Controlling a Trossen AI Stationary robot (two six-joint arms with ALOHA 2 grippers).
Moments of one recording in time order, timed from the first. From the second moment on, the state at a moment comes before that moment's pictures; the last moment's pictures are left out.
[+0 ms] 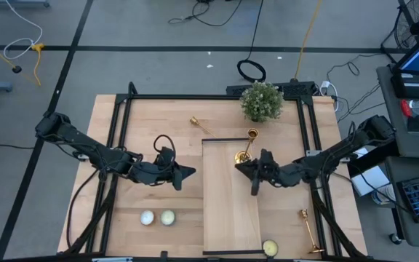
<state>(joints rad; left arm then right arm) -0.41 1.26 0.80 0.08 -0.55 -1.11 0.45 1.24 0.57 0.52 0.68 0.59</state>
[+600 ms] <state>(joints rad) -0.31 1.20 0.80 0.37 -0.50 -0.95 0.56 1.14 0.57 0.87 0.47 0.60</state>
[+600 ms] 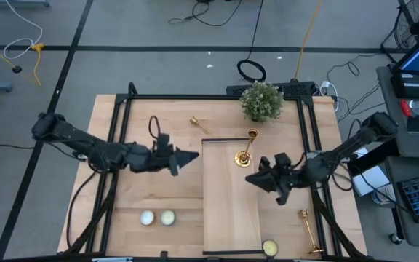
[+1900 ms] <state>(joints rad) 0.10 1.18 0.80 -0.02 -0.29 -1.35 0.58 0.79 0.57 0.70 1.23 0.02</state>
